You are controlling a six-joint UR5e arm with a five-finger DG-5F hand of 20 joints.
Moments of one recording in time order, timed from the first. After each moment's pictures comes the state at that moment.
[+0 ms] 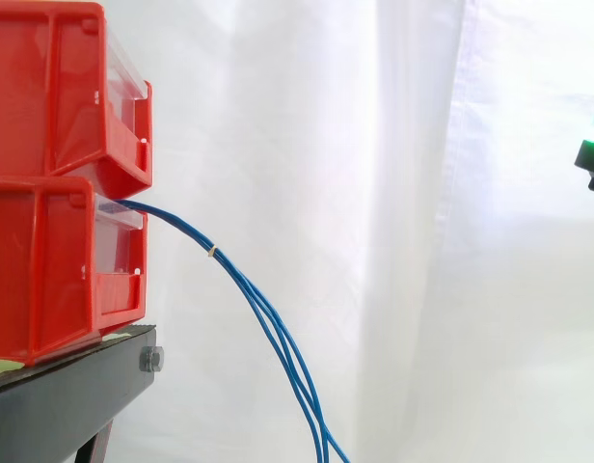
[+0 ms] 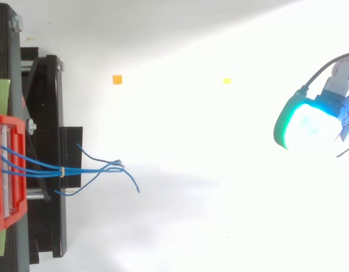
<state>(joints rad) 0.10 -1.73 -1.68 -3.00 -1.41 -0.07</state>
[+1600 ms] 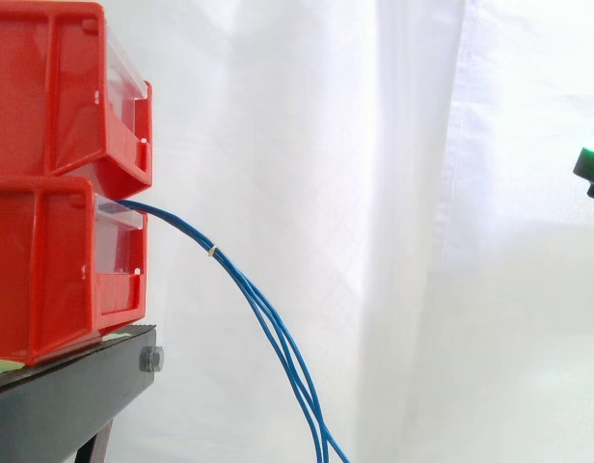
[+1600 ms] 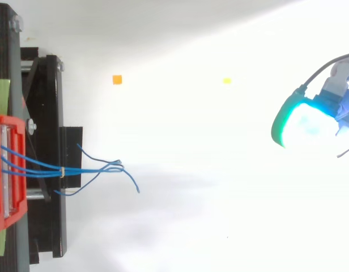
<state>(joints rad) 0.10 -1.73 -1.68 -3.03 -1.42 -0.08</state>
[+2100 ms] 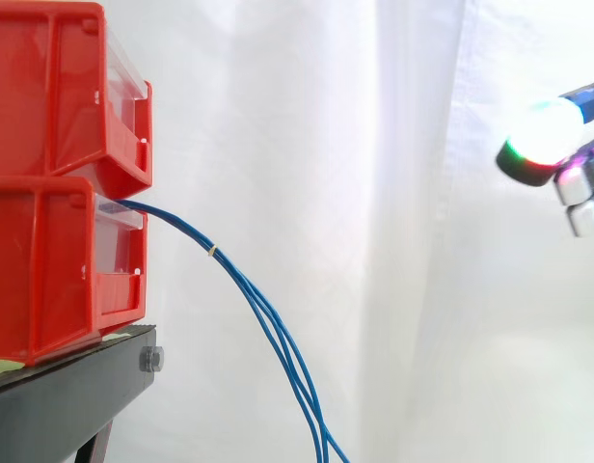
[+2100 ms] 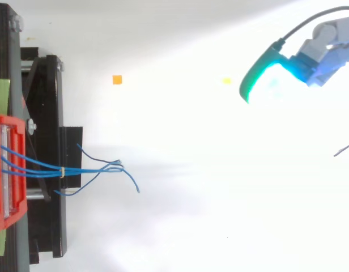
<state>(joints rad) 0.11 -1.78 -1.66 -2.84 -1.32 -0.38</state>
